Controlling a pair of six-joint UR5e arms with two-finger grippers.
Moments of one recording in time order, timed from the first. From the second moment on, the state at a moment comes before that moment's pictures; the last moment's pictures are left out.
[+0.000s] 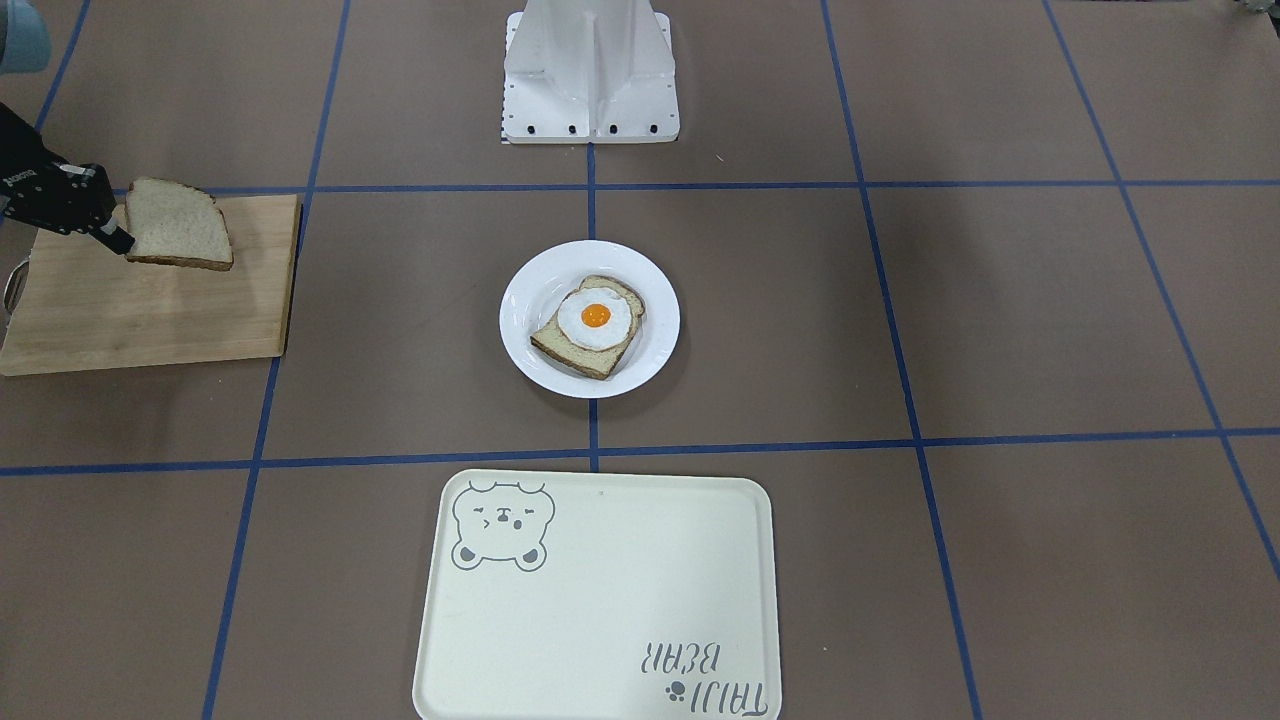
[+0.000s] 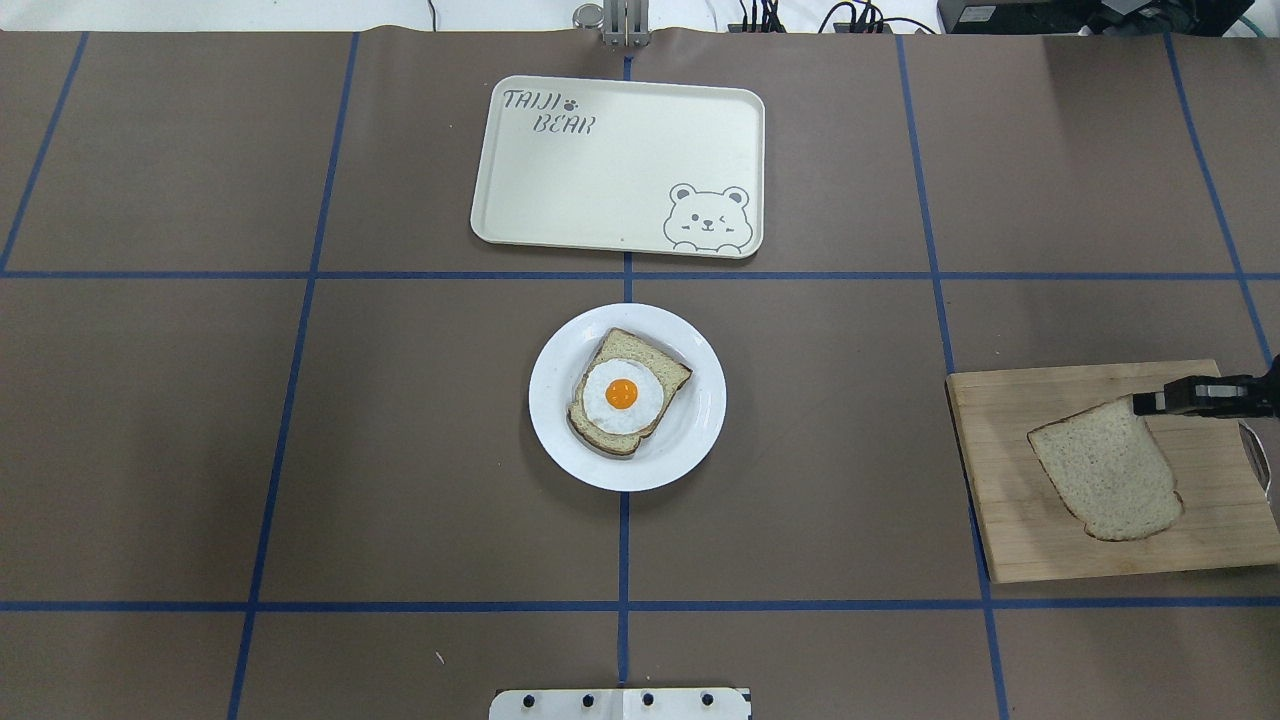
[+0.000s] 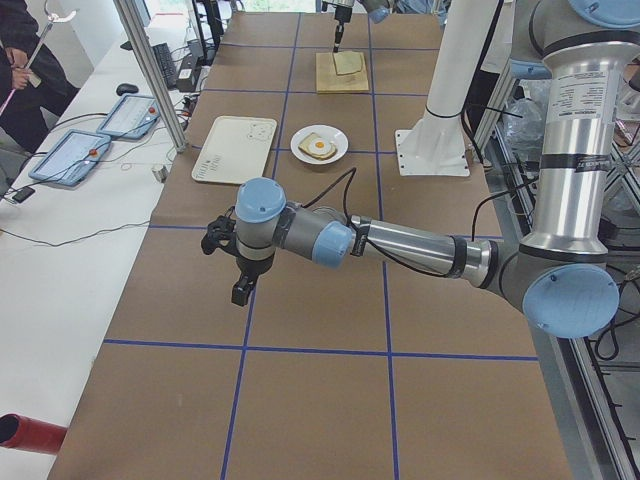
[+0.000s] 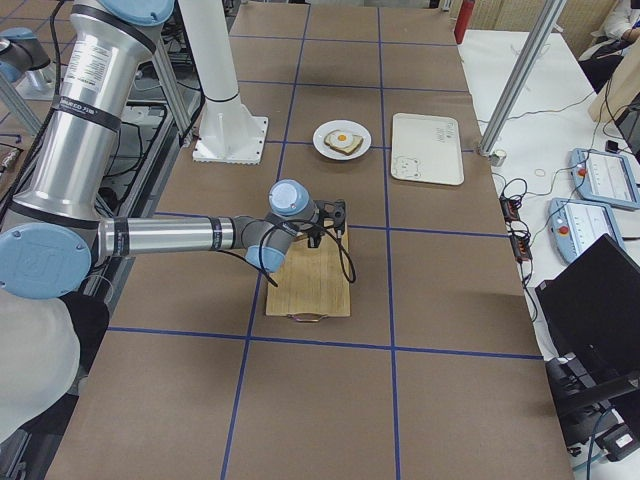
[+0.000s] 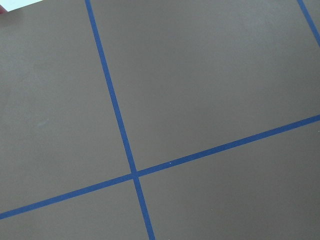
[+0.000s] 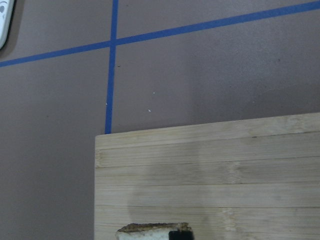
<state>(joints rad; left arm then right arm) -1.51 -1.59 -1.74 -1.75 -2.33 0.00 0.99 -1.87 1.85 -0.48 2.27 1.13</state>
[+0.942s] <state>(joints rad) -1.51 -1.60 -1.73 -1.75 -2.33 -0.02 0.92 -1.37 1.85 -0.71 2.19 1.48</state>
